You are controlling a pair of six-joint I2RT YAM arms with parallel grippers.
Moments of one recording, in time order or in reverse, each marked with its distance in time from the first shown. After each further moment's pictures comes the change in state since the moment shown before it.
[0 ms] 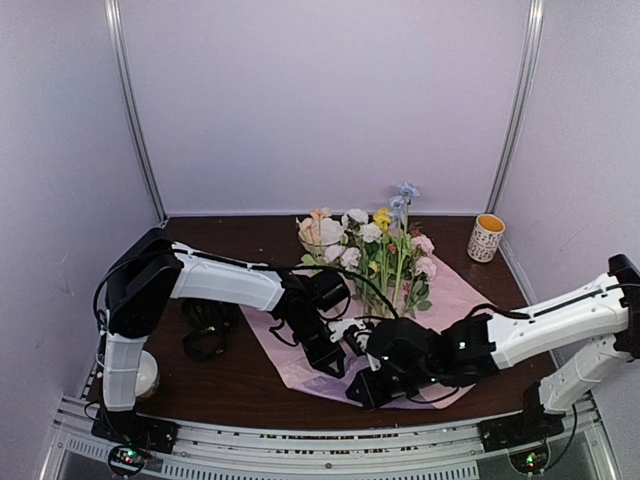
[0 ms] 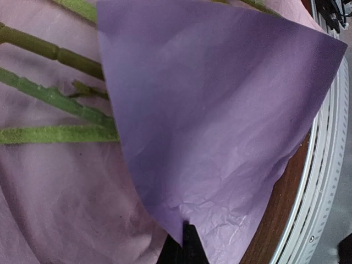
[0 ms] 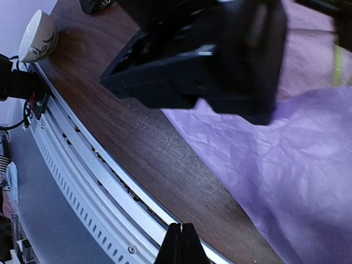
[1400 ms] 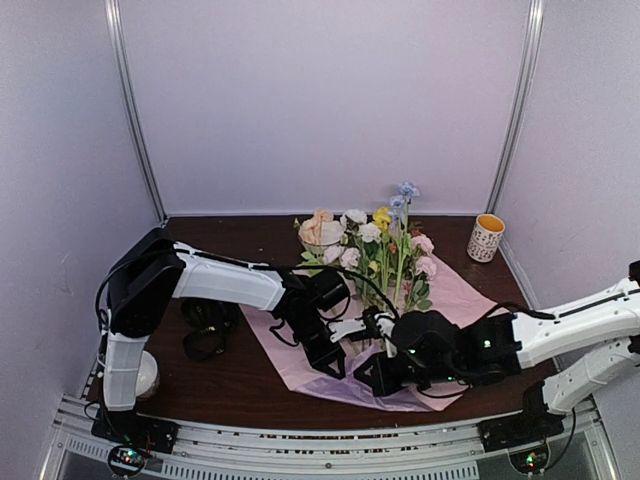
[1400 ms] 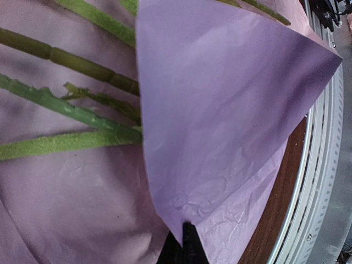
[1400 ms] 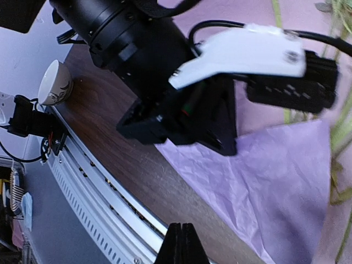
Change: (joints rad) left arm 0.005 0.010 0.005 -0.002 0.032 0.012; right arm -0.005 -0.175 -0.097 0.053 0.142 0.031
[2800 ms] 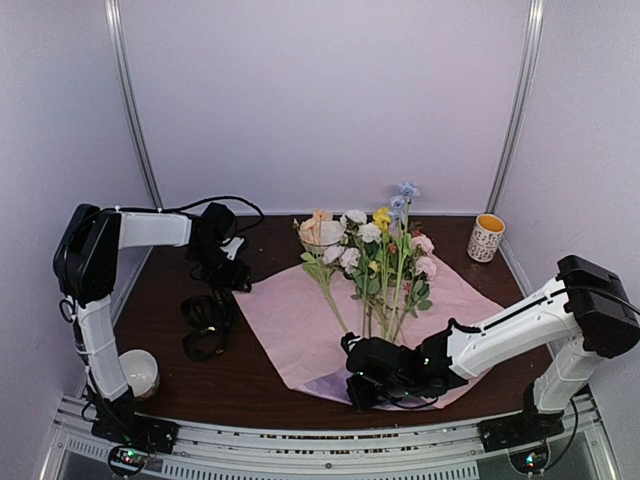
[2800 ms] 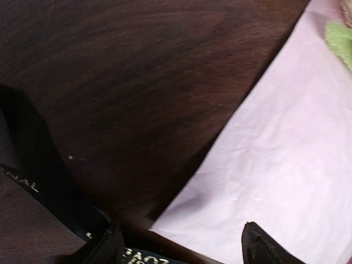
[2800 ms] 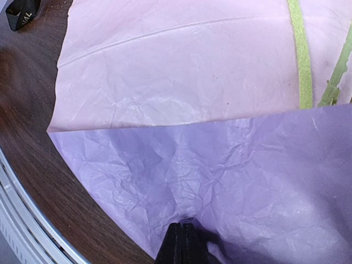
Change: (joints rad) left arm 0.628 -0.190 -0.113 -0.004 -0.408 -0.199; right arm -0.006 0.447 0.107 0.069 0.015 -0.055
